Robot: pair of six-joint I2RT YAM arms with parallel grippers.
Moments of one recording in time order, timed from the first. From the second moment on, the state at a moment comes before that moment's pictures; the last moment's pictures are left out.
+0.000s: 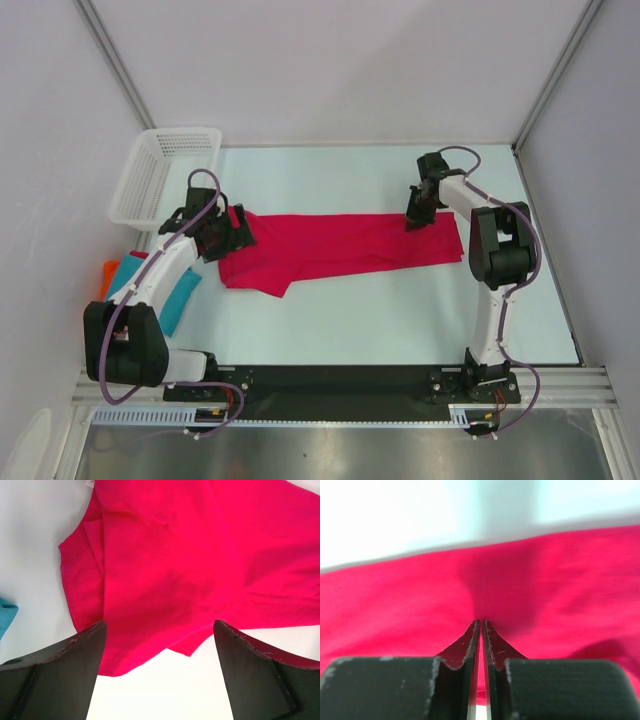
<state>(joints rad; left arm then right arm) -0.09 1.35 0.96 -0.59 0.08 -0.44 0.19 2.08 1.55 -0.65 -0.10 0.43</state>
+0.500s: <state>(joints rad) -0.09 1.35 0.96 -0.59 0.09 -0.43 0.05 1.98 1.40 -0.63 -0.09 0.43</state>
